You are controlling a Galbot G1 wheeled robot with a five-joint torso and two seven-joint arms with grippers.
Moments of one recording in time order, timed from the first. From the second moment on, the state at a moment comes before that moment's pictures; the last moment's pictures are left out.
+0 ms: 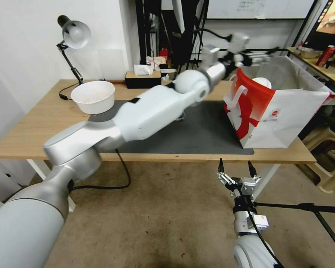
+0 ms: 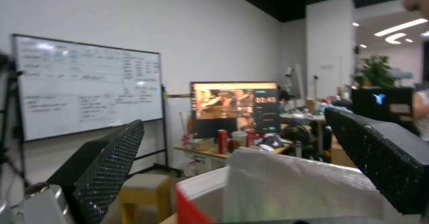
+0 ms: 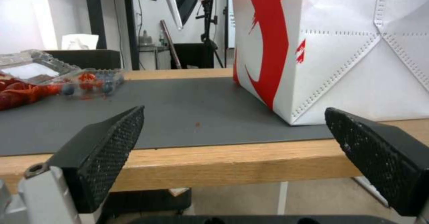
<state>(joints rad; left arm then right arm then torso) -0.12 -1.40 0.58 -1.21 -1.11 -0.11 0.06 -1.56 1.35 0.40 1.92 0.10 0.33 0.29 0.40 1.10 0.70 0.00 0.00</state>
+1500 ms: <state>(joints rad) 0.73 -0.90 -0.05 -1.71 -0.99 -0.07 -0.04 -1.55 1.34 0.37 1.92 0.09 0.32 0.29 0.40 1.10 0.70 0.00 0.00</state>
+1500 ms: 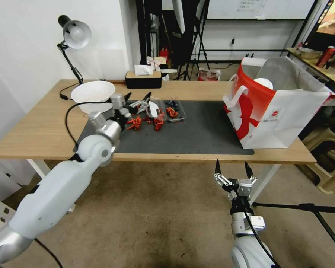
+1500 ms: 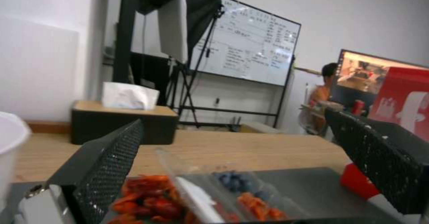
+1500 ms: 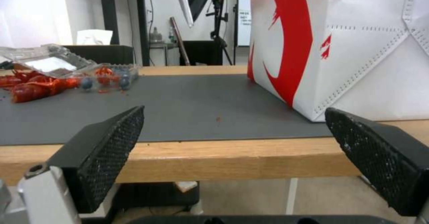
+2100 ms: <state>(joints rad) 1.08 -0.92 -0.30 -1.82 -0.81 -0.14 -0.01 -1.55 1.34 0.36 1.90 0.09 0.33 0.29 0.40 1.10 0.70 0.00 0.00</state>
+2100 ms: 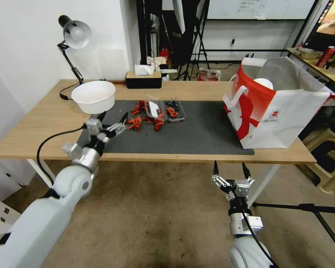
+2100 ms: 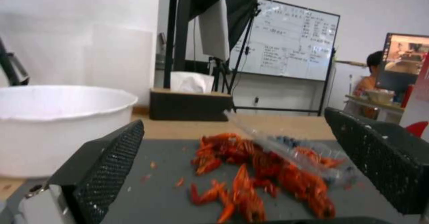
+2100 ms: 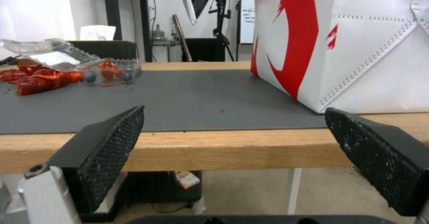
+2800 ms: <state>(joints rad) 1.38 -1.06 -0.52 -1.88 -0.57 -0.22 0.06 -1.56 1.34 0.36 1.90 0.09 0.34 0.29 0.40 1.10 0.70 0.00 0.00</state>
